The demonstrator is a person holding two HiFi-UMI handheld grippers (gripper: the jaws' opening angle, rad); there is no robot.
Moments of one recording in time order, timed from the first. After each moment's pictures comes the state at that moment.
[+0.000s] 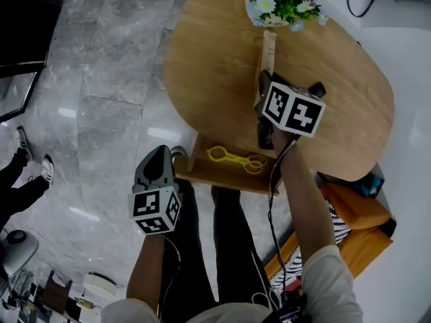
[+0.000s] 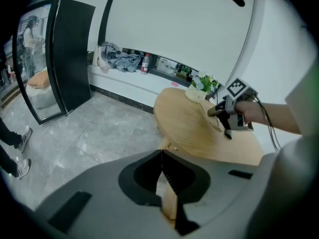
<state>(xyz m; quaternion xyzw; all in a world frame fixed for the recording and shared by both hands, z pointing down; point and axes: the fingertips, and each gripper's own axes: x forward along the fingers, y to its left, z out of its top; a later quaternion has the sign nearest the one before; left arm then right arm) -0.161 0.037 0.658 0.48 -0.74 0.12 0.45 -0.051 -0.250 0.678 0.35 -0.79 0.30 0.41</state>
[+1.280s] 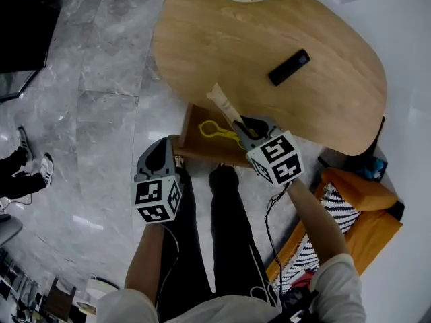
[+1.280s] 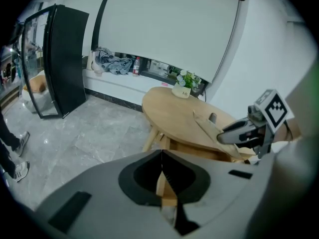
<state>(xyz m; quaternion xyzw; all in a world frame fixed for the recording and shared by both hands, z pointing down) -0.098 0.077 0.641 0.52 -0.73 0.12 0.43 0.029 -0.045 0.646 0.05 -0.87 0.17 0.46</state>
